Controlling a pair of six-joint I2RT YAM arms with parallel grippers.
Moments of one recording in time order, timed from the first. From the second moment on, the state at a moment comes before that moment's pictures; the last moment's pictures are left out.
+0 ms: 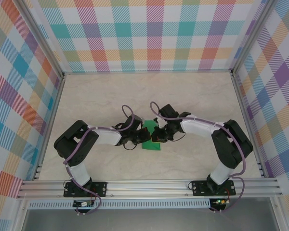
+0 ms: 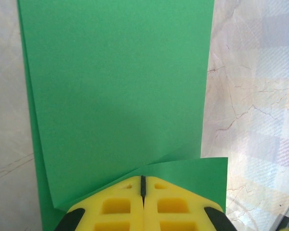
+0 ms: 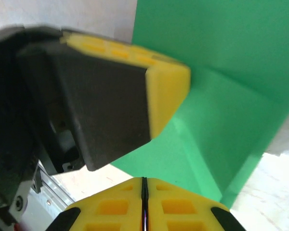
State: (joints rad) left arm -0.72 1.77 0.76 0.15 0.31 -0.92; right arm 0.67 1.67 0.98 -0.53 -0.53 0.55
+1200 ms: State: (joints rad) left arm -0.72 1.77 0.76 0.15 0.30 -0.94; right arm 0.70 1.77 0.98 -0.59 -0.43 0.55
